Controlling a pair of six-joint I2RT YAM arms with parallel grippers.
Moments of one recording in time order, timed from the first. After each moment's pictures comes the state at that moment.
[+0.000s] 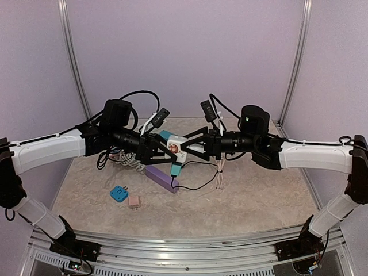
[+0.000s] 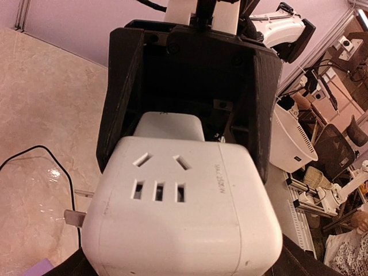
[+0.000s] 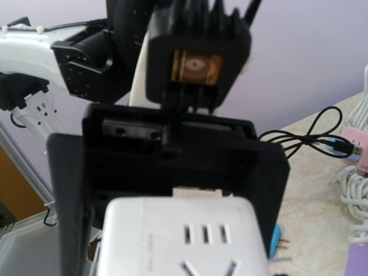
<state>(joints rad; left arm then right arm) -0.70 1.47 1.13 -0.12 0.98 -0.17 0.82 1.51 1.02 0.47 -0.72 0.37</state>
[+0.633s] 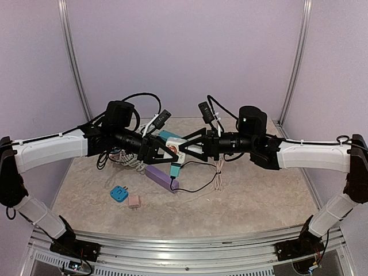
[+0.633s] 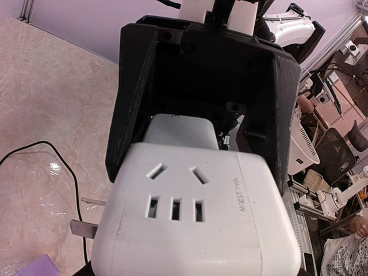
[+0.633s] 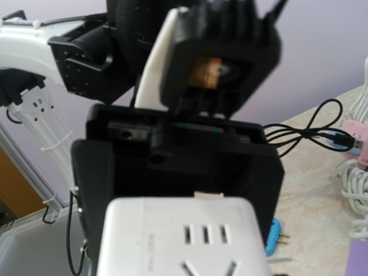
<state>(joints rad) -0.70 1.49 1.13 -0.12 0.97 -0.20 0.83 1.53 1.03 0.46 -0.72 0.36</state>
